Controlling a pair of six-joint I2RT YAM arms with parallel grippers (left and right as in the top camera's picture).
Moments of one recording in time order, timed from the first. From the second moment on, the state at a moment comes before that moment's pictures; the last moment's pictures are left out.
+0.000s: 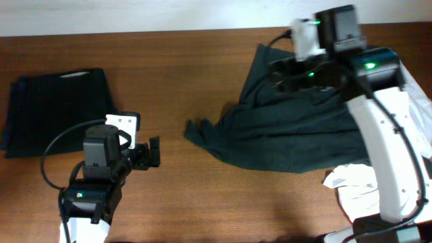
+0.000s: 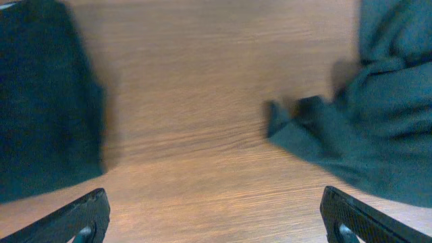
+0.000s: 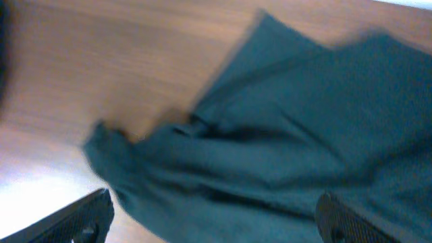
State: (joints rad) left arm -0.09 0.93 0.80 -0.63 0.08 -0.01; right arm 0.16 1.64 1.91 -1.25 -0.11 -0.02
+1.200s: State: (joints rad) left arm 0.07 1.62 1.30 -0.26 0.12 -0.36; right arm -0.11 1.64 1.91 -1.47 -0.05 0.00
